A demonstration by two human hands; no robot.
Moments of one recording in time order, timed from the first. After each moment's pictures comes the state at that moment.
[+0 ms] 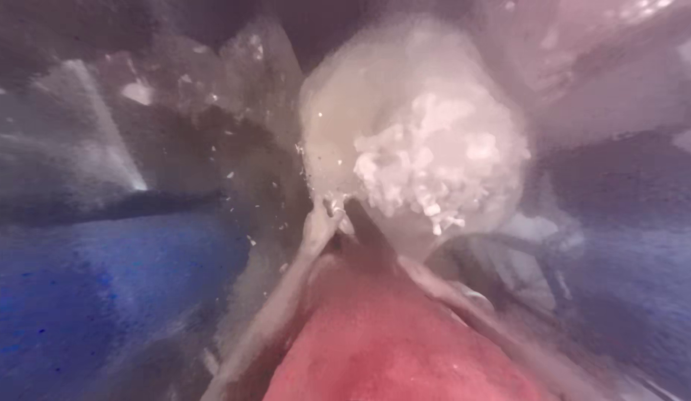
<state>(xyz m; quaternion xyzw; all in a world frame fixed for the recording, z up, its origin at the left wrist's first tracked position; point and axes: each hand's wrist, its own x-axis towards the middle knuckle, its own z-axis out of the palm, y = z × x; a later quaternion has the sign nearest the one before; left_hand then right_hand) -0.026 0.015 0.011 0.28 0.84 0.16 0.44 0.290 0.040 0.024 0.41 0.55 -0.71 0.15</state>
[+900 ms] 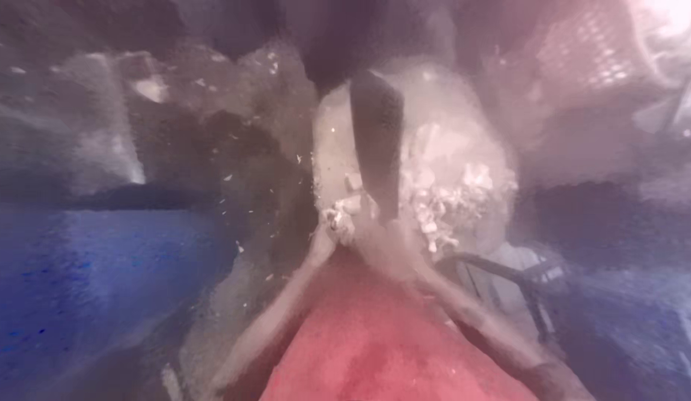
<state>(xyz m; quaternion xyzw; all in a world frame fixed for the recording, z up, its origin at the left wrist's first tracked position) -0.016 -0.010 -0.003 0.26 0.77 0.34 0.48 0.156 0.089 0.120 0.43 0.71 -0.55 -0.12</state>
